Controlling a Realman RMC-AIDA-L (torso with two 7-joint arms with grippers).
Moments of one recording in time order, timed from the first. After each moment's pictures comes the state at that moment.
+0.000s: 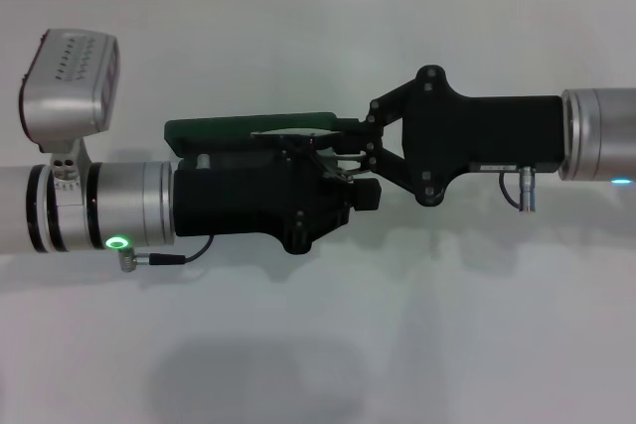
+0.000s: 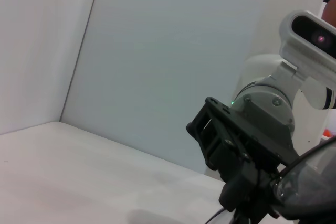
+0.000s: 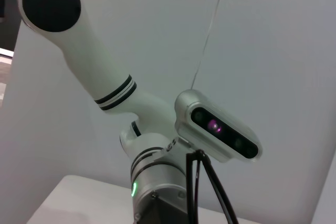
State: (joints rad) left arm -0.62 -2.09 0.82 0.36 1.84 1.64 -1.20; right arm 0.59 2.03 -1.45 -0.73 -1.29 -1.41 0.89
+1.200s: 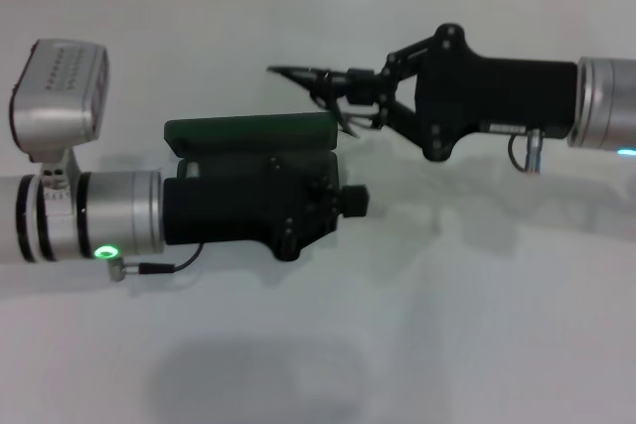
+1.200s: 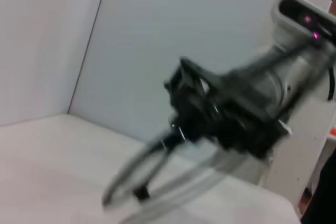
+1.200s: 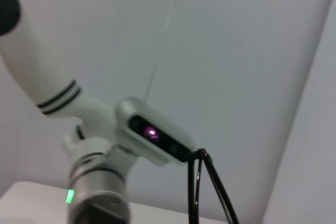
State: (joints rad) left arm -0.59 -2.08 0.82 0.36 1.84 1.64 -1.20; right arm 0.59 2.02 -1.42 -0.73 -1.25 -1.35 0.91
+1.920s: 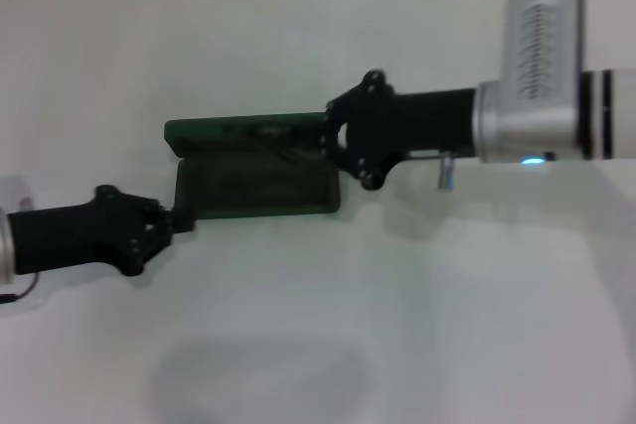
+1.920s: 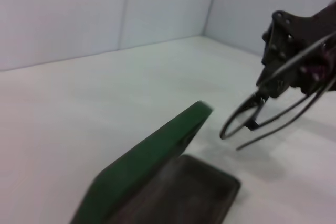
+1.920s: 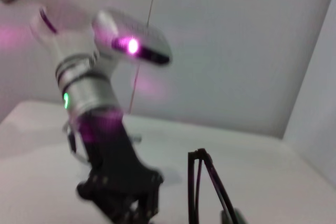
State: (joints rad) left arm -0.37 -1.98 0.82 0.53 1.90 1.47 -1.23; right arm 0.69 2.03 -1.70 -0.73 -1.28 -1.01 1.08
